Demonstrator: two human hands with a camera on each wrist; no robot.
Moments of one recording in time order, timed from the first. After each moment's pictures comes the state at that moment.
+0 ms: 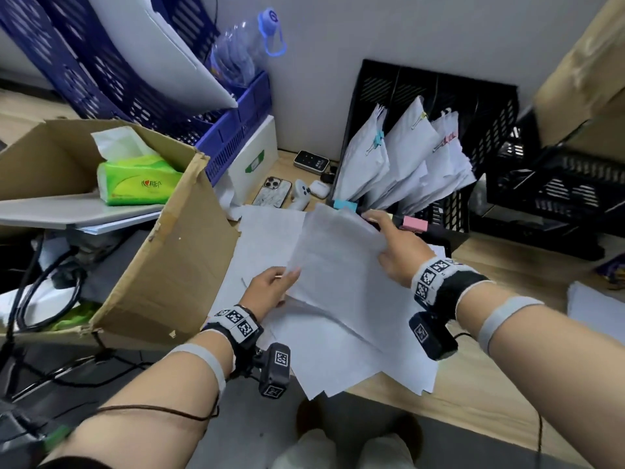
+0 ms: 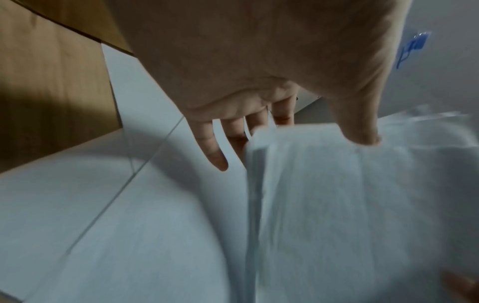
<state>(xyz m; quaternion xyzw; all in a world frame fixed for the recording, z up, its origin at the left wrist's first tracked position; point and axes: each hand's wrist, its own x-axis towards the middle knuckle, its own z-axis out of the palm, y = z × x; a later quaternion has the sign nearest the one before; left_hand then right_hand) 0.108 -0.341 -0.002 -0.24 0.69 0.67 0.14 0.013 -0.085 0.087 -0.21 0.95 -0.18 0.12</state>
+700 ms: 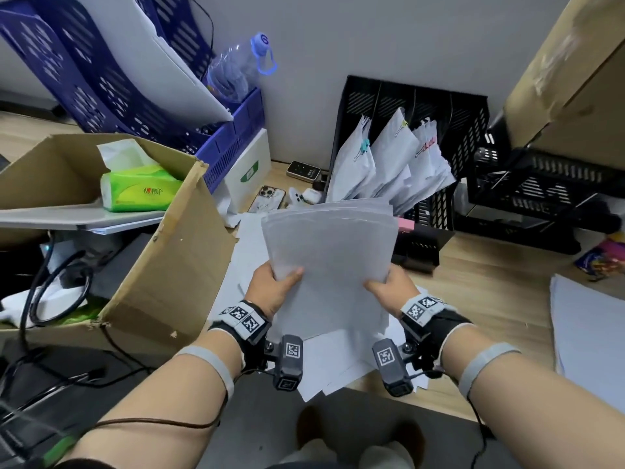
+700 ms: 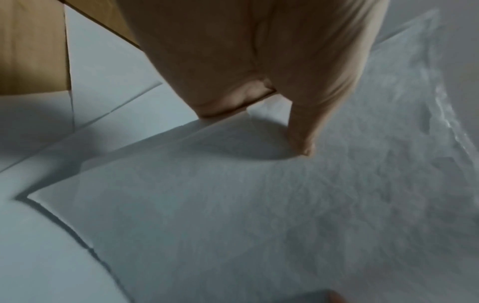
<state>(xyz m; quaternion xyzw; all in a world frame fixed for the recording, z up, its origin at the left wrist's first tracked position) 0.114 -0.319 0.025 -0.21 0.69 0.69 0.02 0.075 -0.084 0.049 0.02 0.85 -0.50 0.16</state>
